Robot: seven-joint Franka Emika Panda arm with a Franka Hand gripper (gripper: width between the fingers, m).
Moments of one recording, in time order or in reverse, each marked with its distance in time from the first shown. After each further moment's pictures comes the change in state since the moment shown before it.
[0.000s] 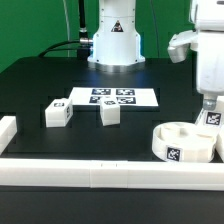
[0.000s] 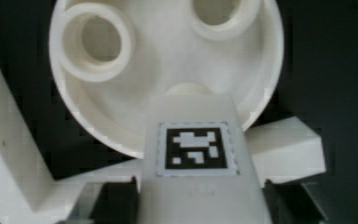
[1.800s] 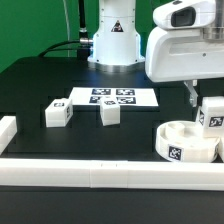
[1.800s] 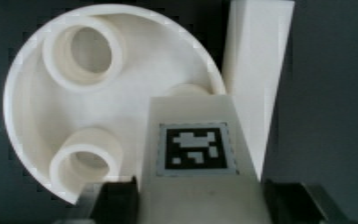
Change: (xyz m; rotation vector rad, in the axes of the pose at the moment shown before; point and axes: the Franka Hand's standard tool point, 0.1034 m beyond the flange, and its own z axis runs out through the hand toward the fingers) arm 0.004 -0.001 0.002 0.038 0.043 1.225
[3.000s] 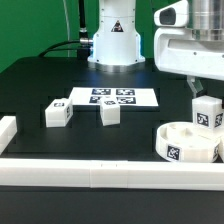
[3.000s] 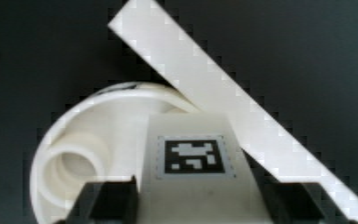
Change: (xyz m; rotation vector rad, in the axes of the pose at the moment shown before) arm 0.000 -0.004 0.002 0.069 -0.030 0.930
